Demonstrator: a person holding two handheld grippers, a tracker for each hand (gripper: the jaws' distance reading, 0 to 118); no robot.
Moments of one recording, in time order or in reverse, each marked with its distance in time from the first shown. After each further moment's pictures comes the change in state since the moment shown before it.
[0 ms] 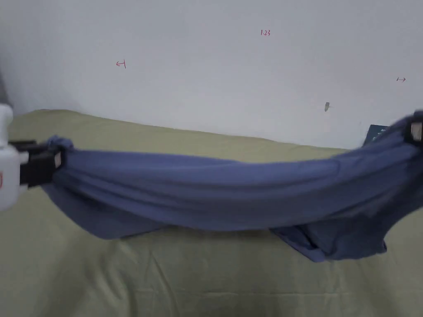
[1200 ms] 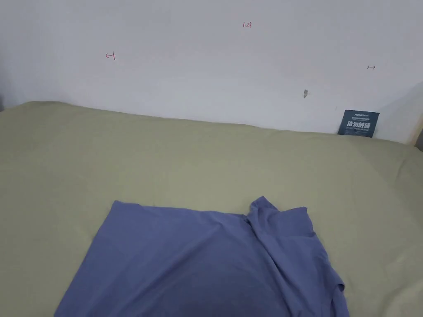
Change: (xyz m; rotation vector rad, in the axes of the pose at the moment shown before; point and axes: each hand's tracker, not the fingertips) left arm -0.001 -0.216 0.139 -0.203 0.059 0.284; right arm -0.090 -0.224 0.192 -0.229 -0.298 -0.255
